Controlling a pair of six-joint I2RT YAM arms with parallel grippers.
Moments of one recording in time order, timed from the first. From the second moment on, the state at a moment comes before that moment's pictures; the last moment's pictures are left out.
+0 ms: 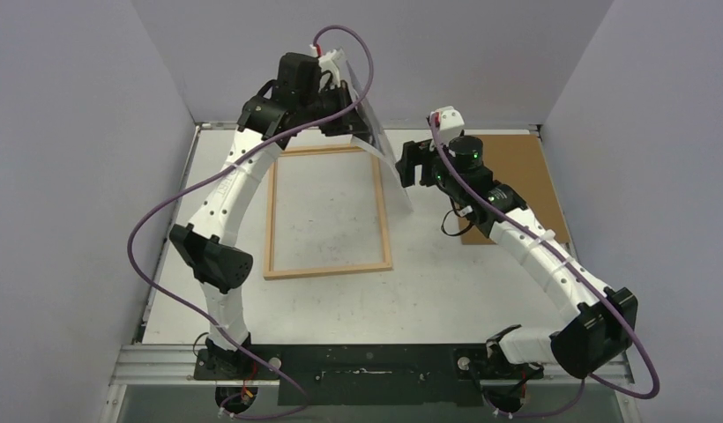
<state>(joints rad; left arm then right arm) -0.49 1.95 2.32 -0.92 0.38 -0.48 0.47 1.33 1.25 -0.26 0.01 0.15</state>
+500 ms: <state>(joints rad) -0.41 1.89 2.30 -0.83 0.37 -0.72 0.72 1.33 1.10 0.12 0.19 -0.21</state>
